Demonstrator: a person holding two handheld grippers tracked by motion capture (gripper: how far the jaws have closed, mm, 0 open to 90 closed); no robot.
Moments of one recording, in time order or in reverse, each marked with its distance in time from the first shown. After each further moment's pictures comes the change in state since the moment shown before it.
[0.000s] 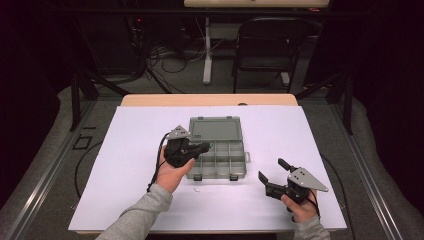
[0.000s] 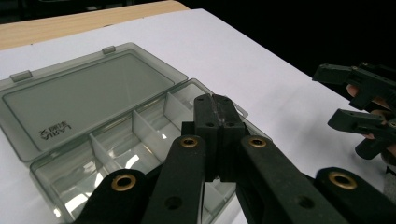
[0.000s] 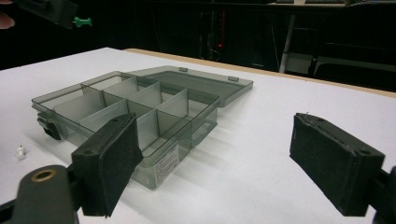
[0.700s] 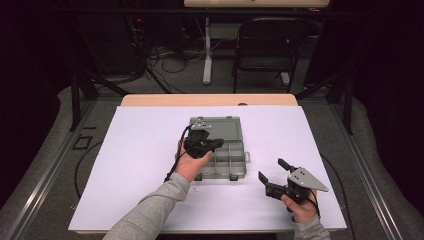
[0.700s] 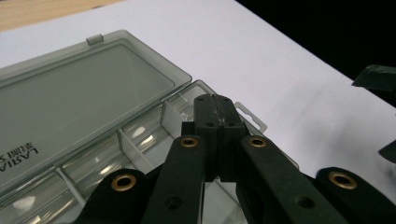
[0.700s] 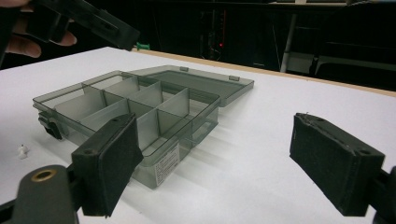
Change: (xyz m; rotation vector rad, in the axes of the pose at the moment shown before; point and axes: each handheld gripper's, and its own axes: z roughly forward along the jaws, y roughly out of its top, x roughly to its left) left arm 0.000 0.015 0.060 0.095 0.033 -0.012; right arm 0.000 0.000 0.000 0.003 0.005 0.000
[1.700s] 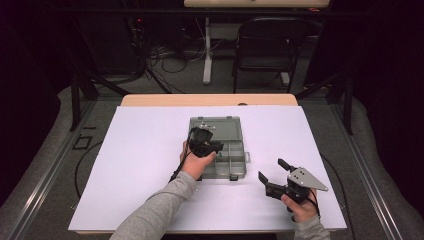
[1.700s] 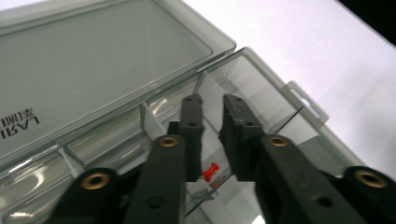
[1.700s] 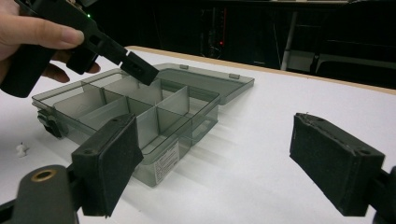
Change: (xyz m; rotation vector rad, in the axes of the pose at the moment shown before) left arm 0.016 -0.009 0.032 0.097 0.080 -0.075; right arm 0.000 0.000 0.000 0.012 0.001 0.003
